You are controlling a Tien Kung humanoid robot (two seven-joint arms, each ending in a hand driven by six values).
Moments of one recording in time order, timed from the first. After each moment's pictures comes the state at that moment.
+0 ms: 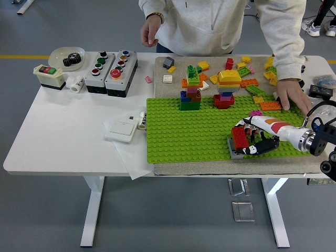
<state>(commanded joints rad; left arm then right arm) -0.15 0.06 -0.53 -0.18 0.91 -0.10 0.23 0.74 -0.55 0.47 1.02 -1.50 0.00 0.29</state>
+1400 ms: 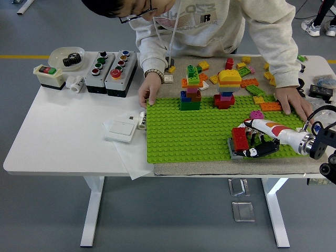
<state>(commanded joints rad) -0.14 0.06 -0.50 -0.18 0.88 -0.10 0.23 0.73 -0.54 0.45 0.97 -1.46 0.00 0.33</state>
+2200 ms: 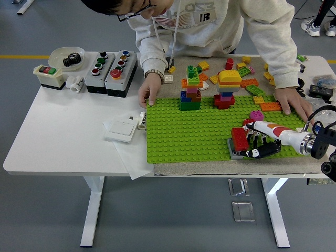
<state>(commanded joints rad) -0.15 0.06 -0.49 -0.18 0.87 -0.10 0.23 0.74 -0.54 0.46 0.96 -1.48 0.07 0.28</state>
